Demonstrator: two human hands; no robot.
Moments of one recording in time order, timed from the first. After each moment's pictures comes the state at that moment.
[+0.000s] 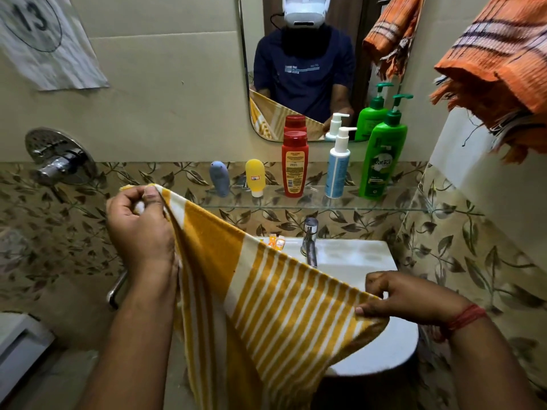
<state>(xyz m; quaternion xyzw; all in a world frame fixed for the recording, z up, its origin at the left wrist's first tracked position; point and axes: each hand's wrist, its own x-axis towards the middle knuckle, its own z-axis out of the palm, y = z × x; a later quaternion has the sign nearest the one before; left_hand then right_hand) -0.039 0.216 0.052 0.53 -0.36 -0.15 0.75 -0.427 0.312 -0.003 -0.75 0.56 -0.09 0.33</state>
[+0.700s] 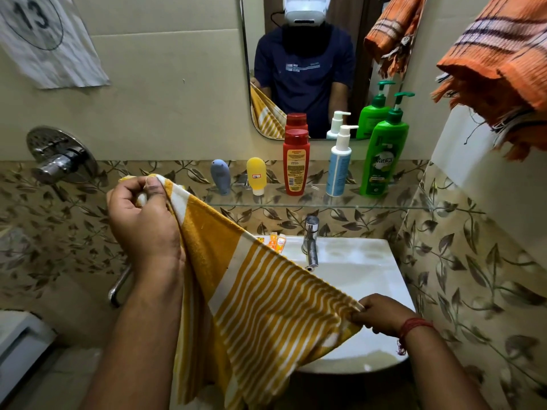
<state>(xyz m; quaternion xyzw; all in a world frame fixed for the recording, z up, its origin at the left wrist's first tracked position) -0.052 0.224 0.067 0.50 -0.34 -0.16 0.78 -0.414 0.296 -0.101 -0.57 0.71 -0.05 0.41</state>
